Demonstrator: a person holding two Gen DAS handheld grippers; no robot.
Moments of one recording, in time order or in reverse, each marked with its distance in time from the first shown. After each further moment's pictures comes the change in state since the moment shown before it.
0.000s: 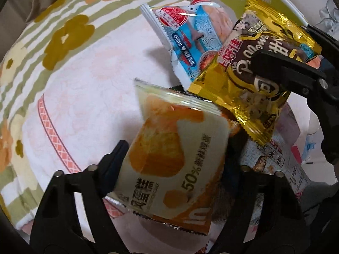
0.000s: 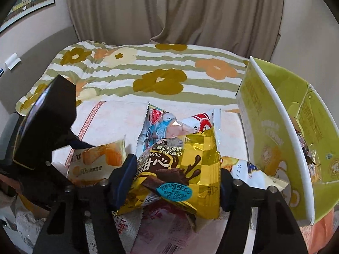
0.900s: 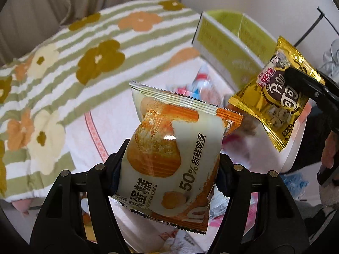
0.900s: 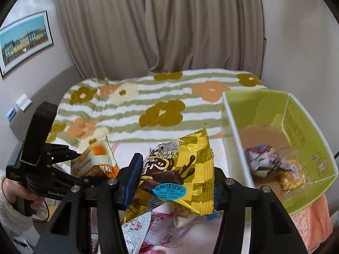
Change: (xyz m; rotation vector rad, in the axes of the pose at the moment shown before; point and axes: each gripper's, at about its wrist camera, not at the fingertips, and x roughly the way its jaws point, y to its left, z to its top) left arm -0.129 -0.011 0.023 -0.176 -0.196 0.092; right arm -0.106 -0.054 0.036 0.140 -0.171 0.092
